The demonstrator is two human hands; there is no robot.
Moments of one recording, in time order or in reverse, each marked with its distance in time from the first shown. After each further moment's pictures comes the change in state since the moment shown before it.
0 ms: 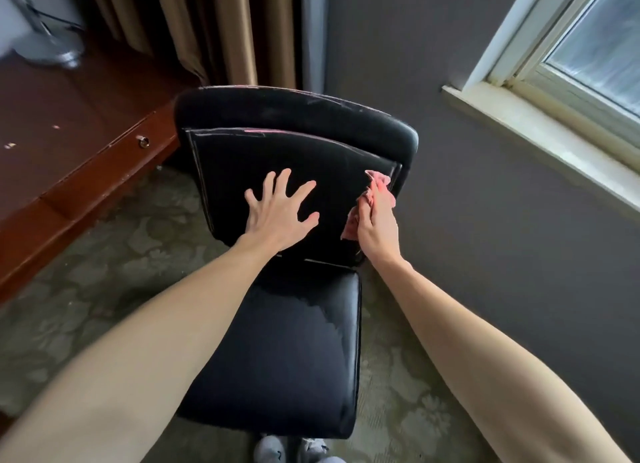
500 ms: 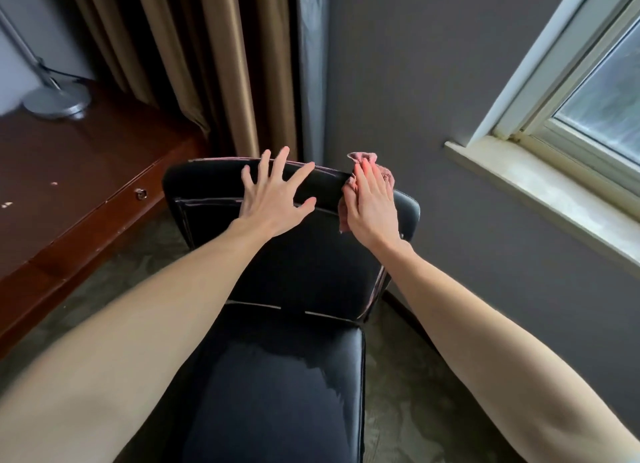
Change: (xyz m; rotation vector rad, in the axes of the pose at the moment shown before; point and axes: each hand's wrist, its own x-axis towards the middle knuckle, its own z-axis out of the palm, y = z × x) left_hand 0.140 -0.010 -0.072 0.061 0.151 0.016; right_hand 0.163 -0.046 -0.012 -0.403 0.060 -0.369
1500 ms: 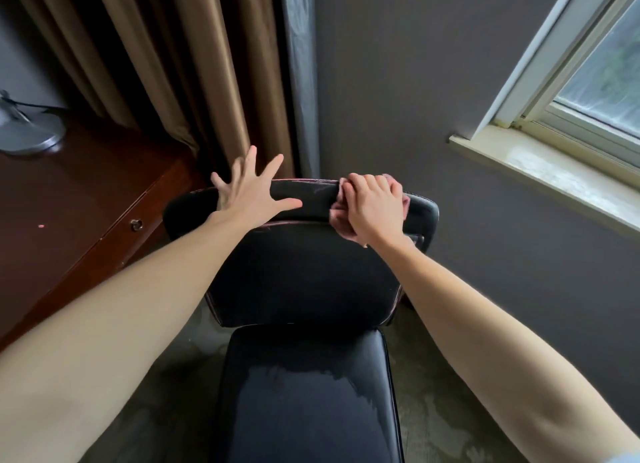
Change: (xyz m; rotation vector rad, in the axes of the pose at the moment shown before) left_hand 0.053 -0.078 -0.011 0.007 -0.127 -0.050; right_hand 0.030 -0.025 0.029 -0.326 0.145 0.053
